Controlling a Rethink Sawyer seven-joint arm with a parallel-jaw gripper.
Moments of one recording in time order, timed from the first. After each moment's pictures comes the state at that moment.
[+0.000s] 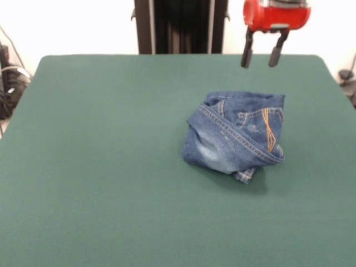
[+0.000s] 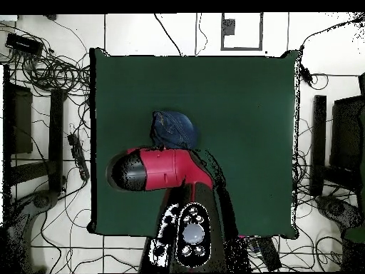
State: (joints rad) arm 0.06 -0.71 -0.06 1.67 -0.13 0.54 1.57
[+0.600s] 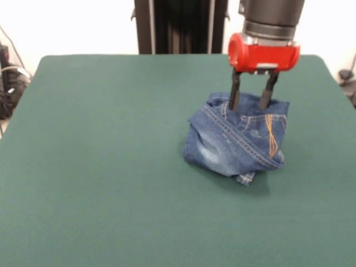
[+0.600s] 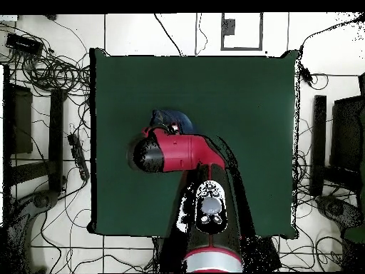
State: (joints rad) arm 0.01 -0.61 -0.06 1.59 -0.12 0.33 1.57
